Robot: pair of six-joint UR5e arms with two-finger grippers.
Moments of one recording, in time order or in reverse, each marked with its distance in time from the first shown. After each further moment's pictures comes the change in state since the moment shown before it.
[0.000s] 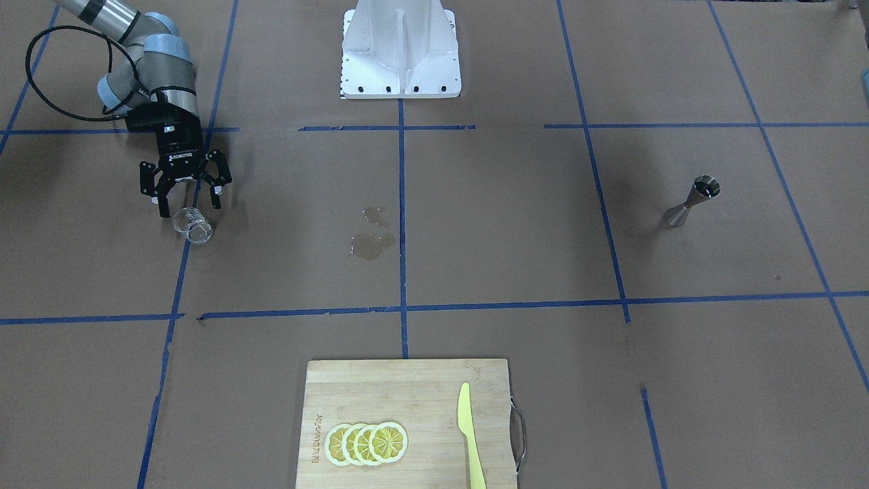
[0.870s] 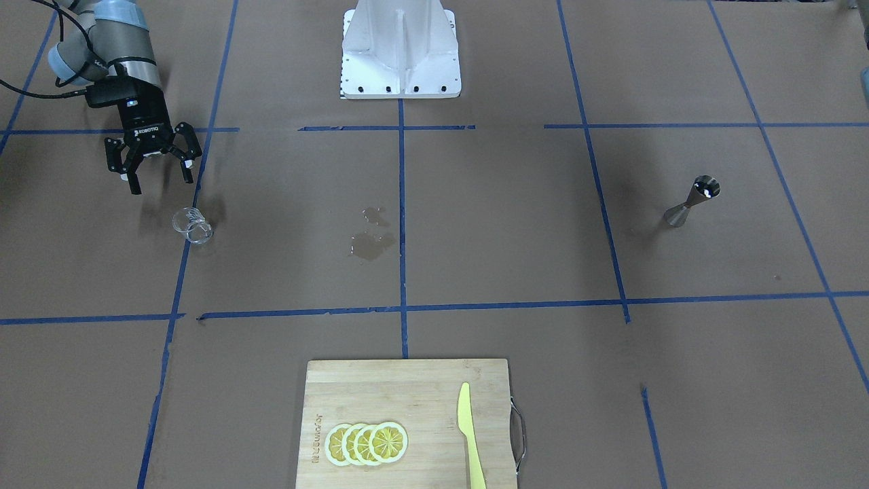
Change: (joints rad) left arm 0.000 0.029 0.004 -0.008 0.004 0.043; right arm -0.029 -0.192 0.159 0.003 0.101 -0.003
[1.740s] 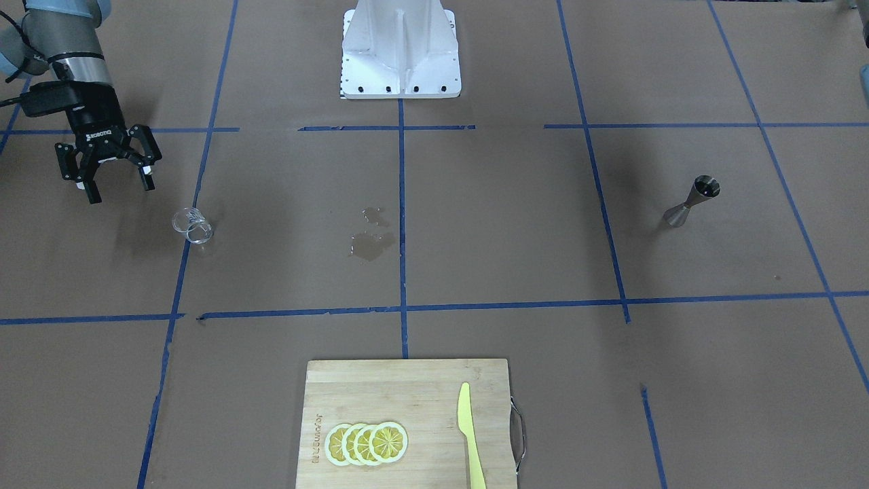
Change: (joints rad) left arm -0.002 0.032 0.001 0.000 -0.001 0.046; right arm 0.292 -0.068 0.090 -0.003 0.399 -0.008
